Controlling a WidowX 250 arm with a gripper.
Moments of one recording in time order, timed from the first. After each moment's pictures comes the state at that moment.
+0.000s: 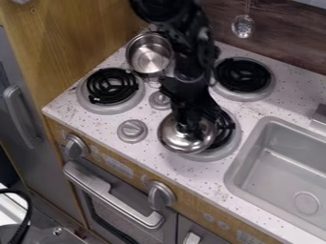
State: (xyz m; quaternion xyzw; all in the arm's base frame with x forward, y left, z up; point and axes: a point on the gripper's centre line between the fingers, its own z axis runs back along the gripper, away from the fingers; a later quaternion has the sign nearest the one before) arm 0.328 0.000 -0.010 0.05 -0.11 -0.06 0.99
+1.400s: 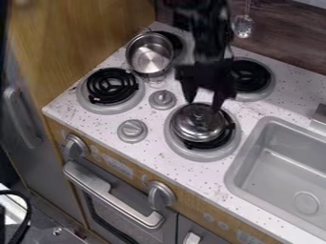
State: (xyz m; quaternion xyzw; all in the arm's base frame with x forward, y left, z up) arm 0.375 0.006 0.010 0.01 -0.11 0.04 0.99
